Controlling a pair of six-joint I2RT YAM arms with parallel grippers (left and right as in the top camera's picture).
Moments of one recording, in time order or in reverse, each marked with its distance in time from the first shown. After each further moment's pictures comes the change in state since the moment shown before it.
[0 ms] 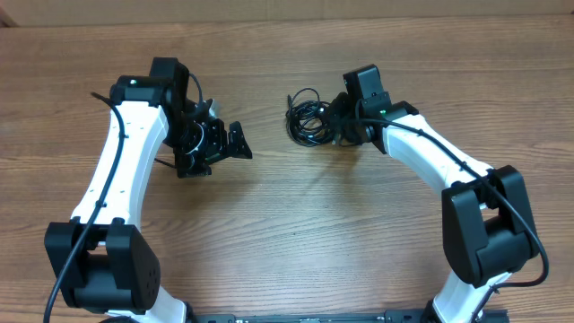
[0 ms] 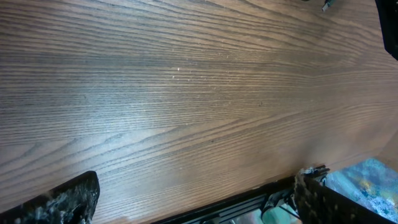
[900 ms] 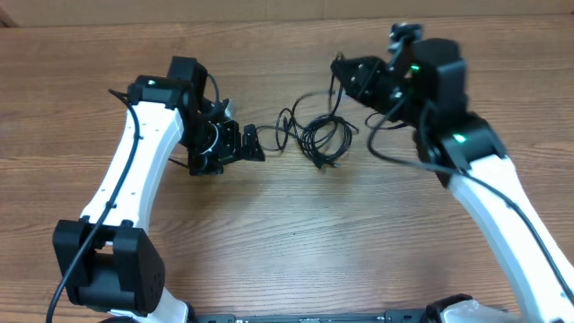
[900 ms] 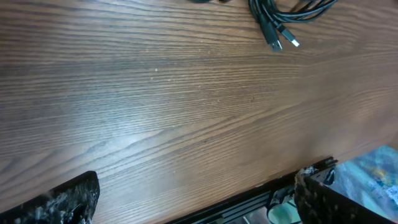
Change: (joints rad) left arm -0.083 0.000 0.000 0.035 0.000 0.003; right arm -0.052 -0.537 0.000 0.146 -0.310 -0.124
